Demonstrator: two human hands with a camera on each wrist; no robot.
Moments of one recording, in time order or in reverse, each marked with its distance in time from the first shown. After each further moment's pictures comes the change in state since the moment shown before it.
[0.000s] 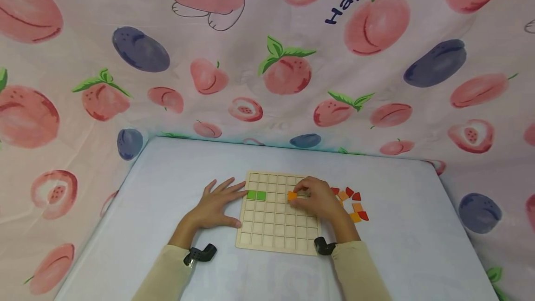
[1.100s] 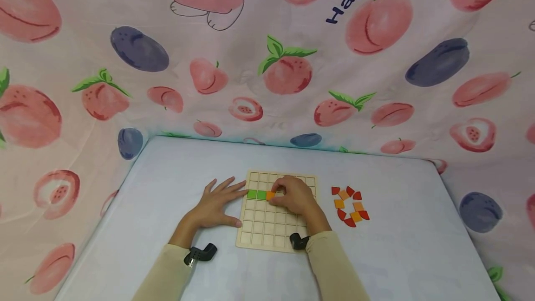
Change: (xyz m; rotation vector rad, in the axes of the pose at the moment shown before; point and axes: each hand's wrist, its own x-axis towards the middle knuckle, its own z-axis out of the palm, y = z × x) left_hand -0.001 0.003 -0.005 -0.045 -0.018 -0.003; right_hand 0.033 -0.033 0.043 -0.073 -0.078 0.016
